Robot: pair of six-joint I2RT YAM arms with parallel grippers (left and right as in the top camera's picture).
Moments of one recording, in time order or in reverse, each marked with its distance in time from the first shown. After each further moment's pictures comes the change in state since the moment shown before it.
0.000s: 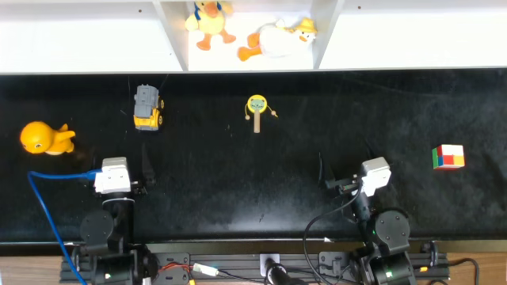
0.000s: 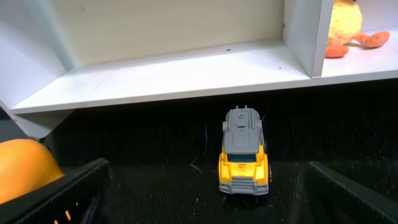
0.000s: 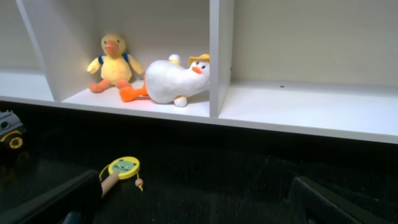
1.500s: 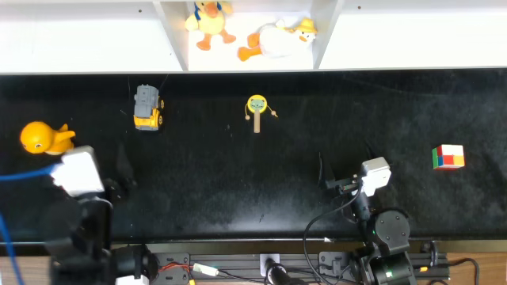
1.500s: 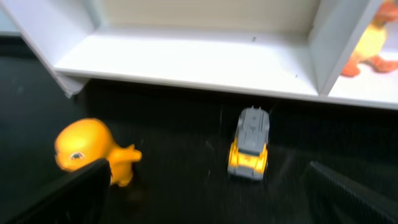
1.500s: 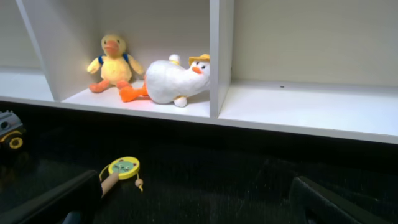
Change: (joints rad) left arm 0.000 0.364 0.629 -0.546 -0.111 -0.165; right arm 0.000 0.000 0.000 0.000 0.000 0.000
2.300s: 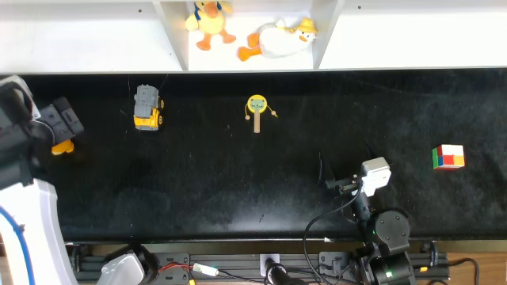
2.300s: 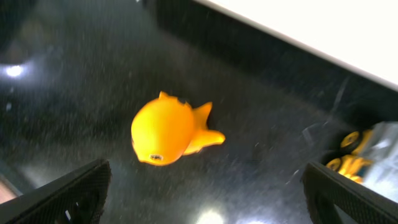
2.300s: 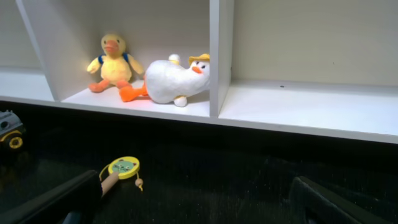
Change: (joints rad) left arm 0.283 0.813 0.480 -0.182 -0.104 -0.046; right arm 0.000 0.000 0.000 0.000 0.000 0.000
